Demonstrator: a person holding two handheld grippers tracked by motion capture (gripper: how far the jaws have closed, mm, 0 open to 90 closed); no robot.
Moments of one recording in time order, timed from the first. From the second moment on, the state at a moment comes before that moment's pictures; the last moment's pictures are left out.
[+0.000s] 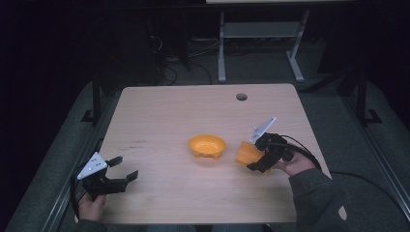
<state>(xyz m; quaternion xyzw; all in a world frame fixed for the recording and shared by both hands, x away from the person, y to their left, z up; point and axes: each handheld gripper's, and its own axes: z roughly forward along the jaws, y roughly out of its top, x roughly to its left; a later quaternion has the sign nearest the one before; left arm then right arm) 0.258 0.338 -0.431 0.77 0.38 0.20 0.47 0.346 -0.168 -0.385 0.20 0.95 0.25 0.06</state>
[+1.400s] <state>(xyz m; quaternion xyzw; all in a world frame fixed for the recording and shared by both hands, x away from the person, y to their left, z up) 0.258 0.338 -0.431 0.77 0.38 0.20 0.47 0.379 -0.126 -0.355 0.16 0.96 0.24 0.06</state>
